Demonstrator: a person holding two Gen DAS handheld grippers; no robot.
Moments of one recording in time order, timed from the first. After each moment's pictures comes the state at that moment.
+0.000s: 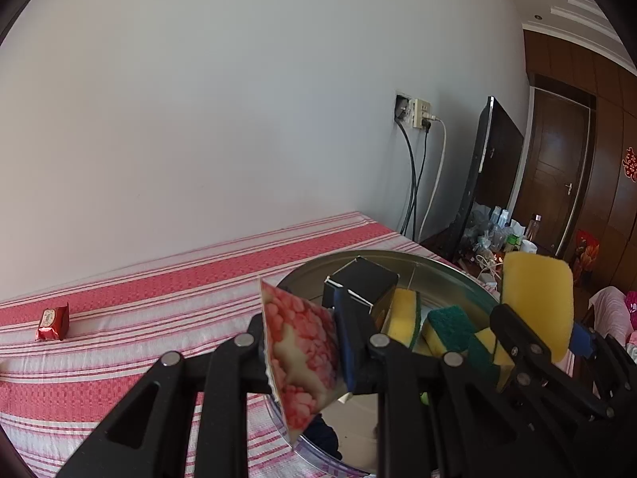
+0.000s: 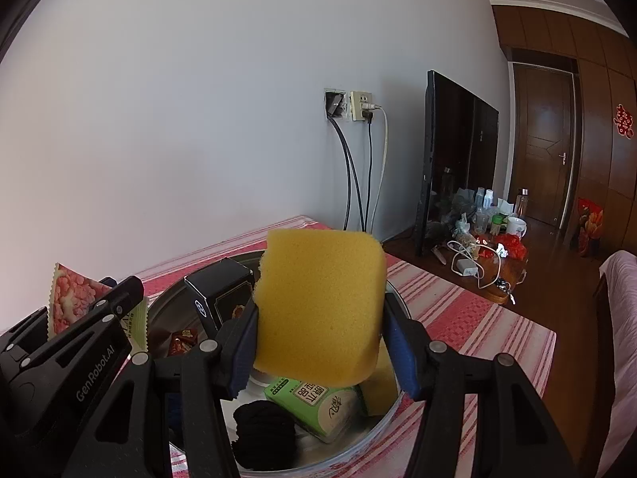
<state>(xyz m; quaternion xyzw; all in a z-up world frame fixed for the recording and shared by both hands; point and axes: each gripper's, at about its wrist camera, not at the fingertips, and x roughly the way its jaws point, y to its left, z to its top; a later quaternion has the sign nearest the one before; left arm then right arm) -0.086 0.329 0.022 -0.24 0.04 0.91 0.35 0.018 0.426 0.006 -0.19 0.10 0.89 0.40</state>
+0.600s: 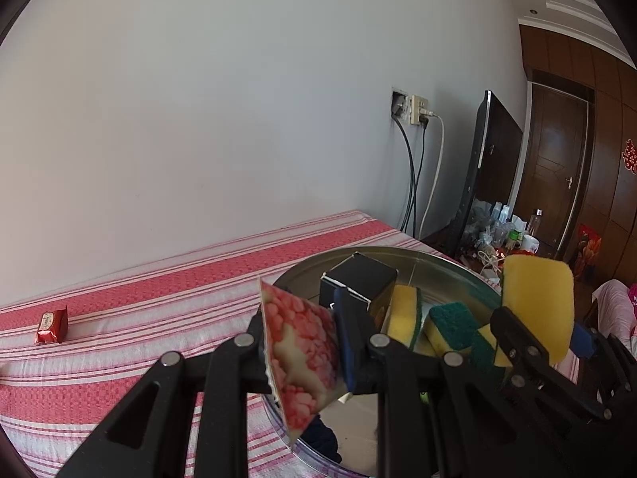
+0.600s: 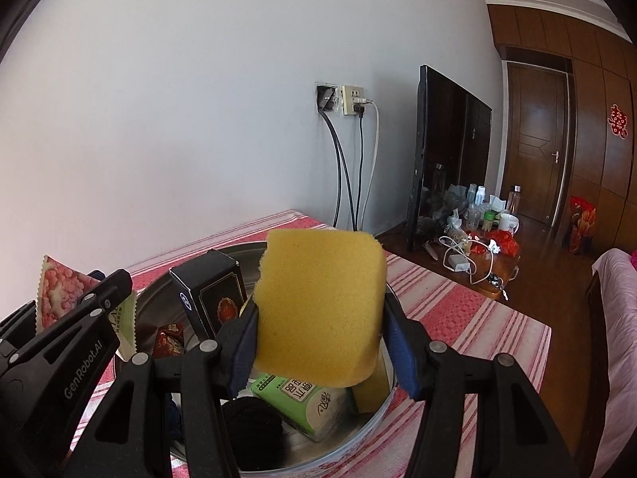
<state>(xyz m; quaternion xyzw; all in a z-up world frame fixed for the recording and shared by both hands) -0.083 0.334 0.016 -0.23 0.05 0.91 0.35 0.018 0.434 -0.004 -0.20 0.10 0.88 0.42</state>
